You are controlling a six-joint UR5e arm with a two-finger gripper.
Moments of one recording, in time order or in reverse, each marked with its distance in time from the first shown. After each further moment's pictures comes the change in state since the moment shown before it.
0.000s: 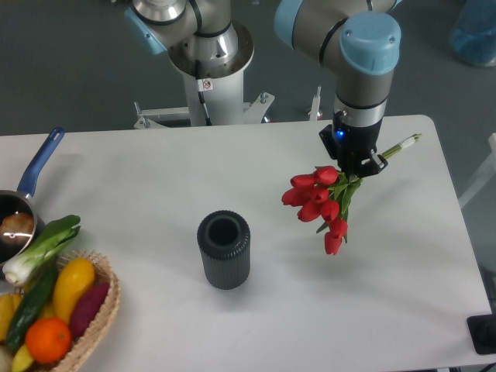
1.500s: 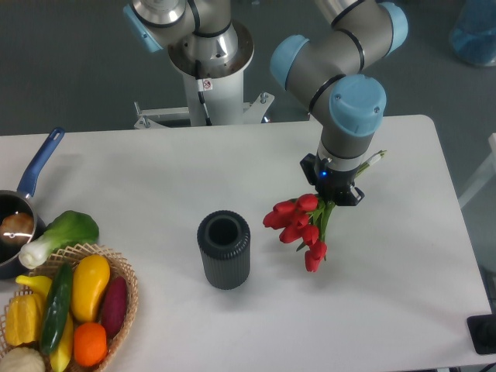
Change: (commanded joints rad) arm -0.063 -0.126 0.002 -0.026 0.015 -0.115
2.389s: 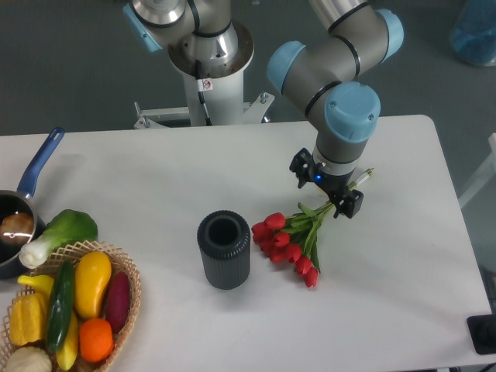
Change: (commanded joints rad) arm 0.009 0.028 -0.021 0.070 -0.011 0.006
